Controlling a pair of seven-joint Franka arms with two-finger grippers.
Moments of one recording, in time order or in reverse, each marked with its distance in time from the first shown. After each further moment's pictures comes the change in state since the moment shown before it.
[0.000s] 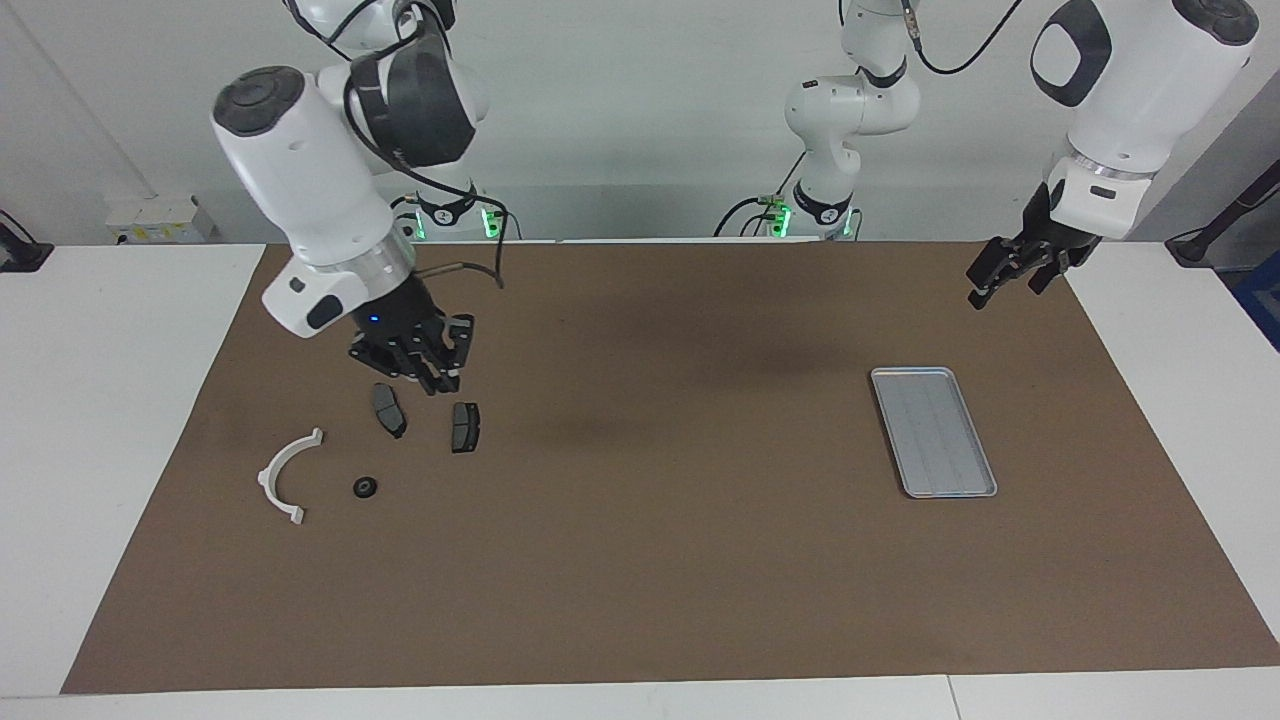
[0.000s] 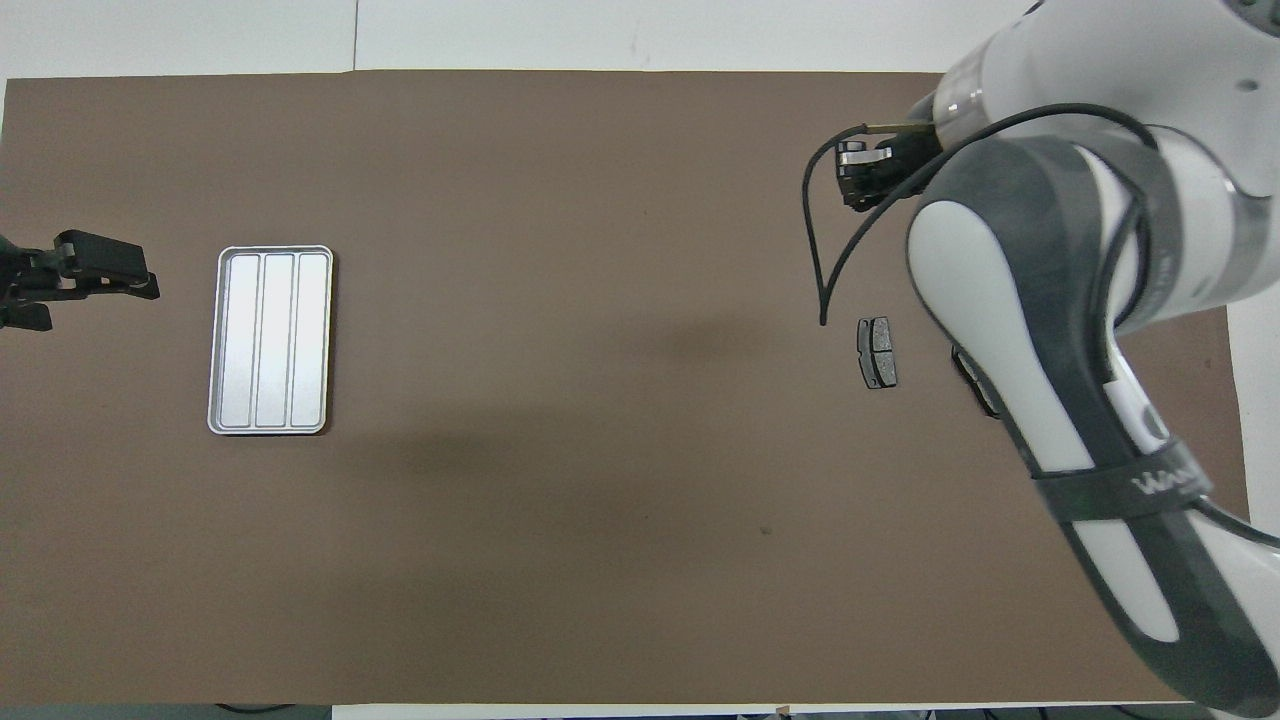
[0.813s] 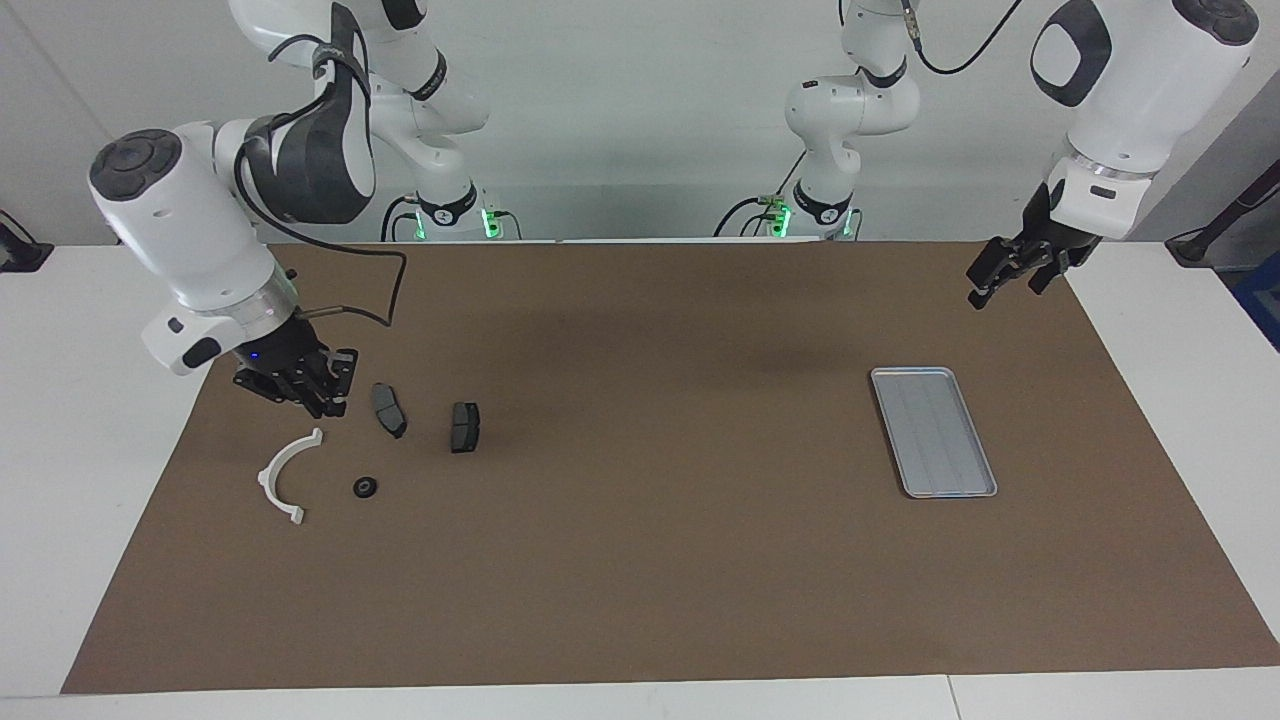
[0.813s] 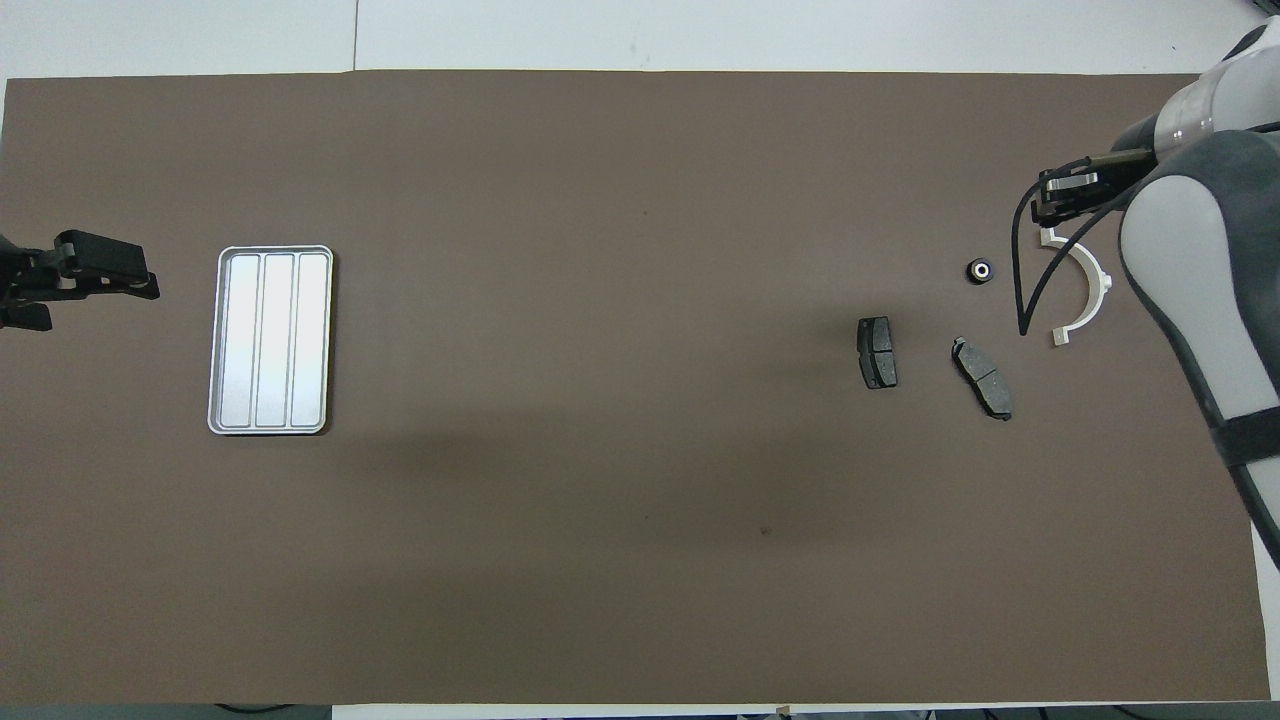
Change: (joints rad) left arm 0.000 0.000 0.000 0.000 0.000 0.000 0.000; right arm -0.232 -0.016 0.127 -0.210 -0.107 0.188 -0.116
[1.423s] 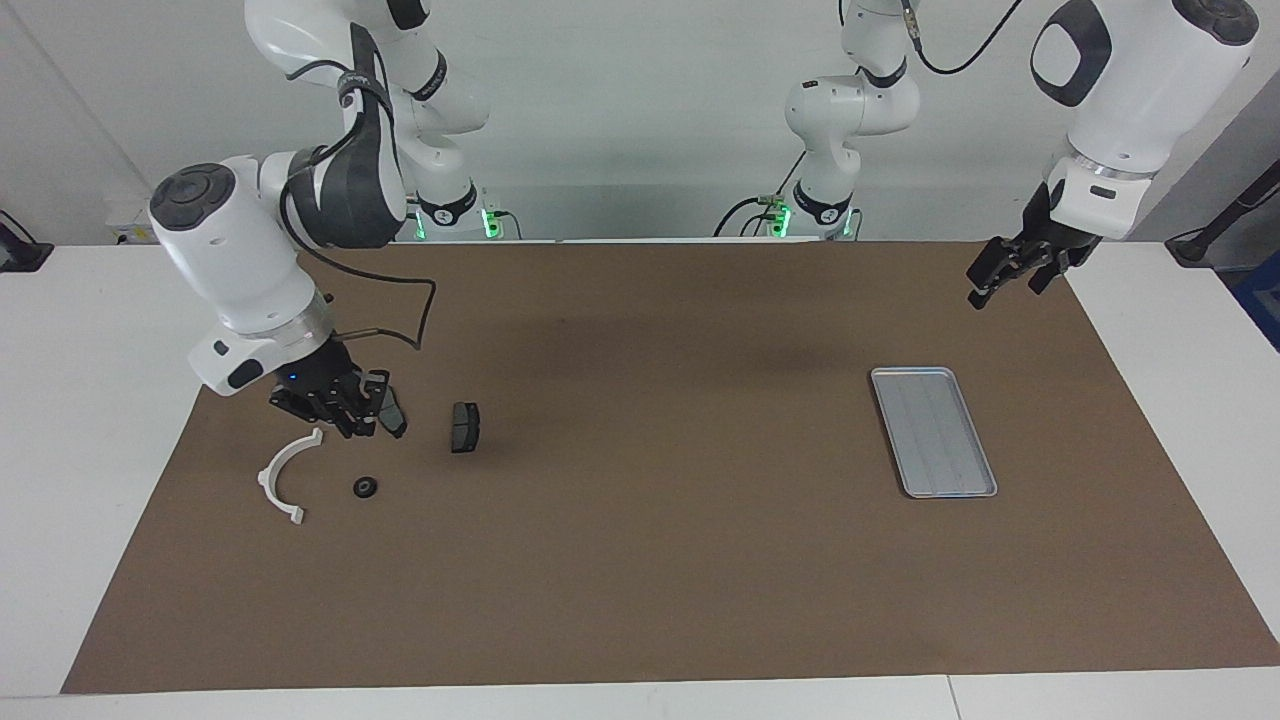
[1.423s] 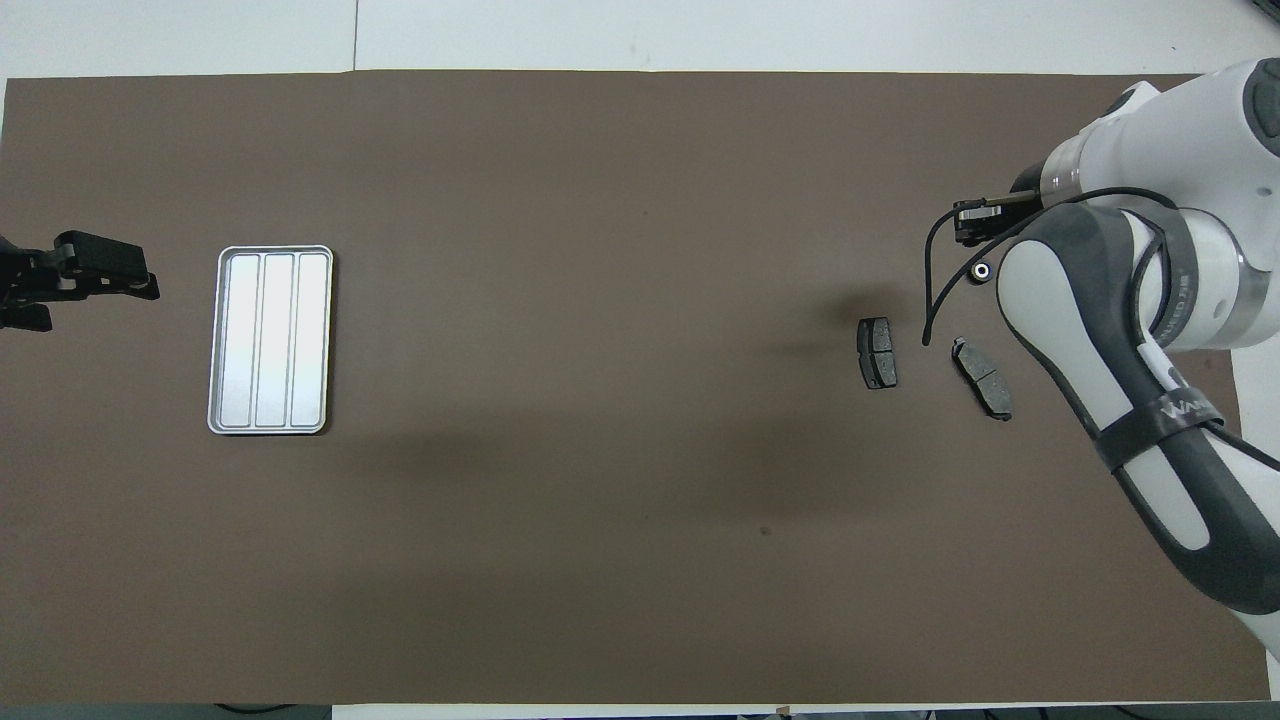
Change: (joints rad) left arm 0.000 0.000 0.000 0.000 0.000 0.000 0.000; right arm 0.010 0.028 0.043 -0.189 0.000 0.247 0.056
